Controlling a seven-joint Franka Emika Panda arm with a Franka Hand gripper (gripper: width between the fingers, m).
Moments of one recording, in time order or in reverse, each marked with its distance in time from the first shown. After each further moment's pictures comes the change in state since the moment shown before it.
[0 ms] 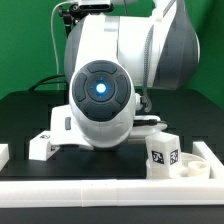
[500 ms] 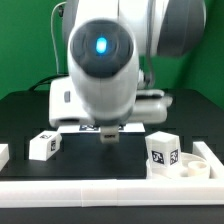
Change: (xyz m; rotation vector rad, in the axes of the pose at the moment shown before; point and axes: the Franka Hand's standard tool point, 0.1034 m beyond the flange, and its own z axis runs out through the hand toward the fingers) arm -0.032 -0.008 -0.046 0.010 0.045 -0.001
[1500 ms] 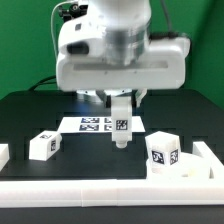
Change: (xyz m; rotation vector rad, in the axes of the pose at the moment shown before) arm -0.025 -0.030 -0.072 -0.001 0.605 0.026
